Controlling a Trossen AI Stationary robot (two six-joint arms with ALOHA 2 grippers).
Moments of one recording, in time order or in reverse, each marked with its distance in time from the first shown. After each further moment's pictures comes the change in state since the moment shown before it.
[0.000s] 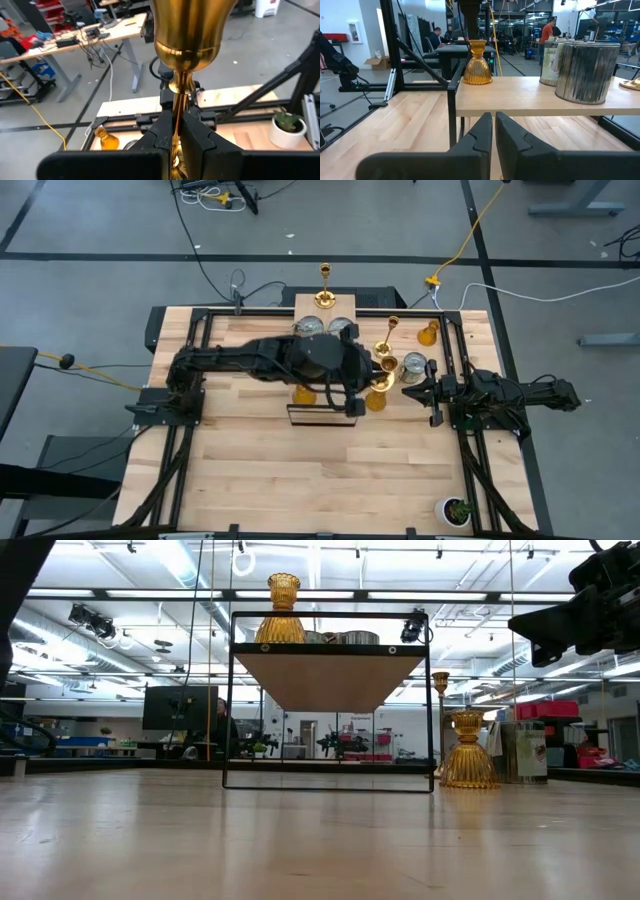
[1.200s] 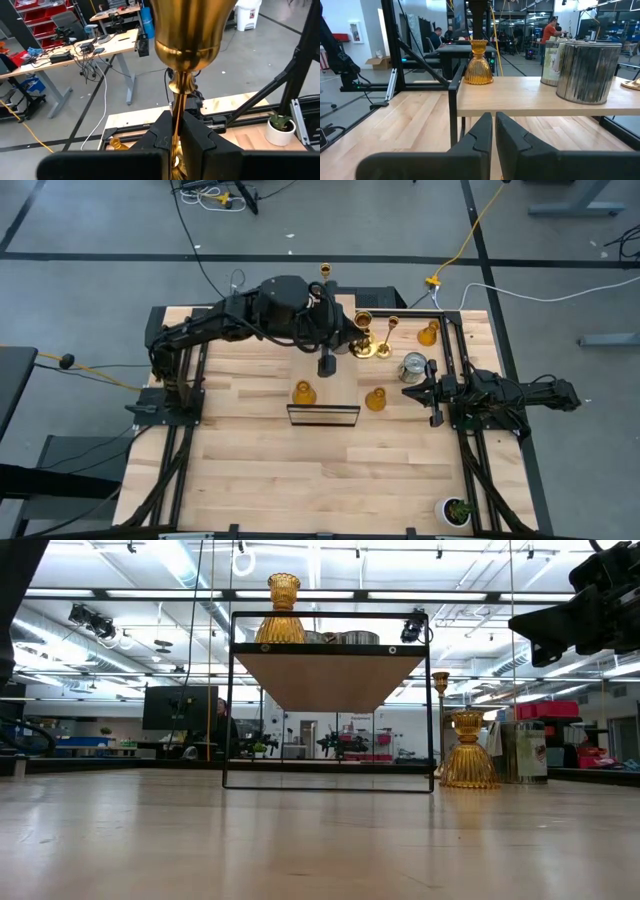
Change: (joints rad) left arm 0.183 -0.144 -0.002 -0.078 0.264 0.077; right arm 0.000 0.000 0.000 0.000 -0.003 0.000
